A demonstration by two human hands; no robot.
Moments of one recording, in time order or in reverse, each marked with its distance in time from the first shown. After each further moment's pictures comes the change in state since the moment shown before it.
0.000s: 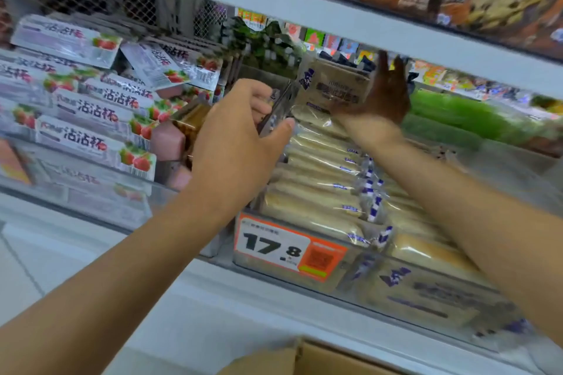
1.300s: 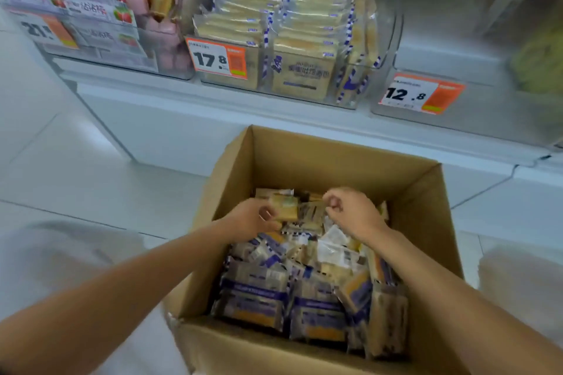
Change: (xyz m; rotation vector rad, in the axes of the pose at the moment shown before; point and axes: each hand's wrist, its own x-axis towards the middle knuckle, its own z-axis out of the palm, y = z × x) left_hand -0.336 0.026 0.036 0.310 -1.116 -0.633; right_hand -0.414 0.159 -0.141 0.058 -0.897 0.132
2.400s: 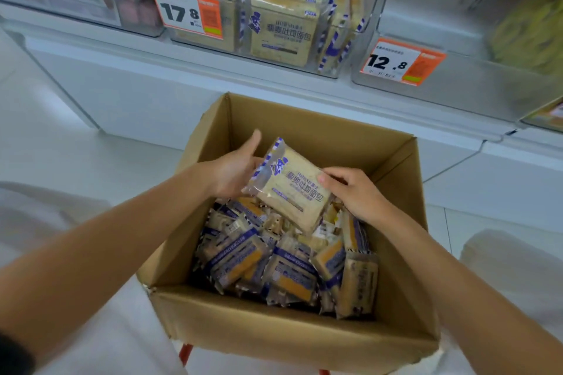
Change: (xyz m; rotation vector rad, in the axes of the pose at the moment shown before) left_hand 0.014 0.031 -0.020 -0.863 -0.440 -0.210; right_hand -0.041 0.012 -0.029 0.531 -0.067 -0.059
